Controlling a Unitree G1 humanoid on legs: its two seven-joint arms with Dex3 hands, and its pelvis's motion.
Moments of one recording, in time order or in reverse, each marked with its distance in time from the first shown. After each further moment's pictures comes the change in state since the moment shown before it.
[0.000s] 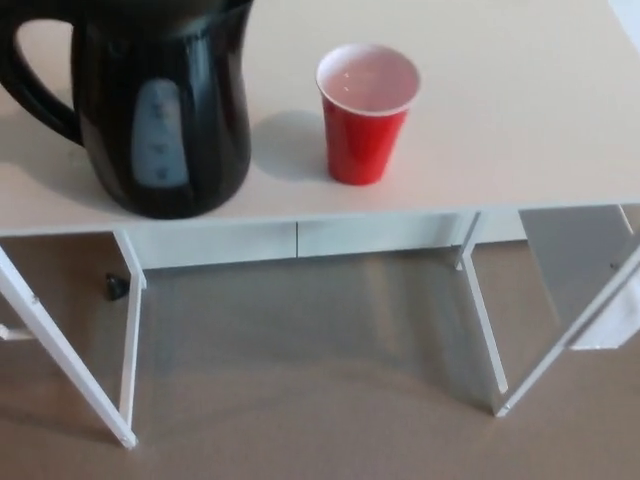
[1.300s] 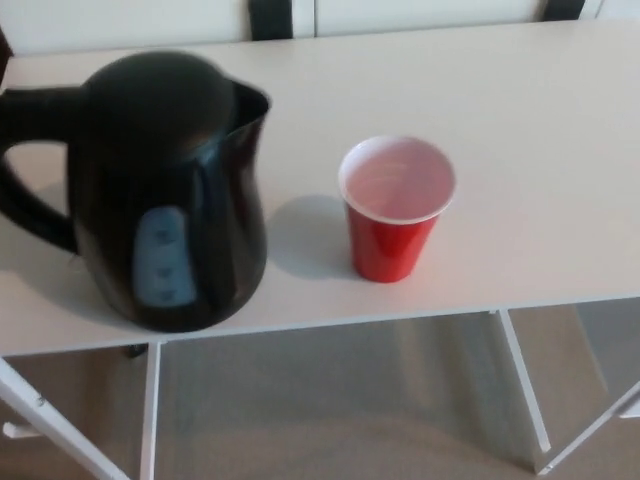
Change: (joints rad) left_arm -0.003 0.017 -0.031 -0.007 0.003 0.004 -0.021; right_arm 0.021 0.001 -0.004 0.011 0.002 -0.024 -0.023
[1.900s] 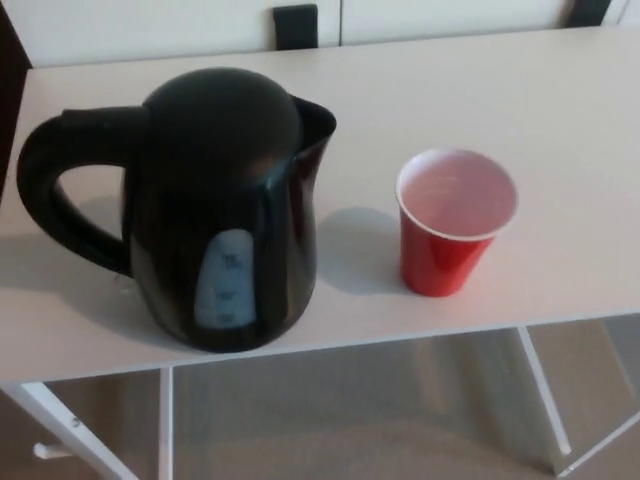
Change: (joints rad) left_arm -0.004 0.015 -0.010 -0.006 0.003 0.002 -0.009; right_arm -0.003 0.011 0.003 0.005 -0.001 0.001 0.004
